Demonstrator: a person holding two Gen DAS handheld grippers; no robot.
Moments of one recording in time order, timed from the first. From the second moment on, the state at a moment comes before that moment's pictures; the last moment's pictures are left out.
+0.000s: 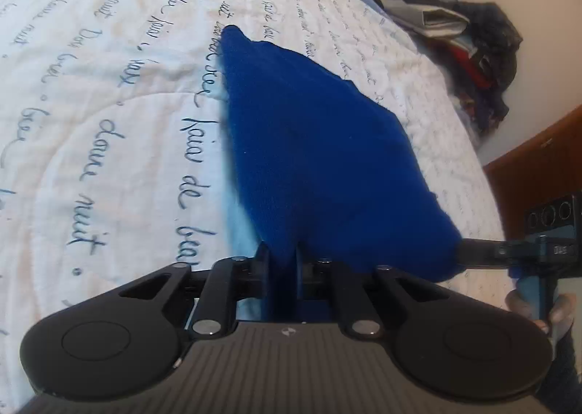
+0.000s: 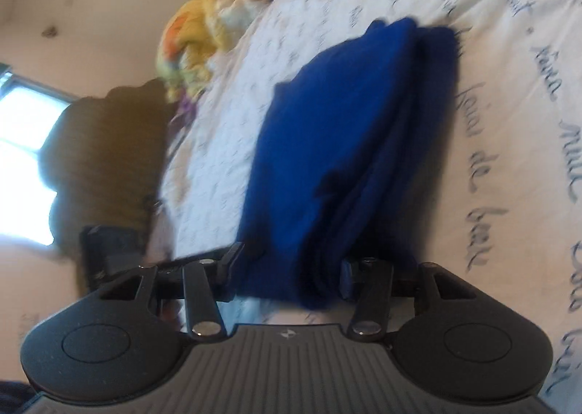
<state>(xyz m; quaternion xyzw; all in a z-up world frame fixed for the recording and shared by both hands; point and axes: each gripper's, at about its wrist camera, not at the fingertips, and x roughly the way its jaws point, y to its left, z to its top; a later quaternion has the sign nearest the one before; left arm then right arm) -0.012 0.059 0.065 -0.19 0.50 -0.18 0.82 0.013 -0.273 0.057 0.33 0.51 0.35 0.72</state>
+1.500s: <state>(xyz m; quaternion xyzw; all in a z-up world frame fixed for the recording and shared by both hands) -0.022 0.012 0.052 -0.03 0.45 -0.14 0.88 0.019 -0.260 0.020 0.36 0.50 0.30 0.73</state>
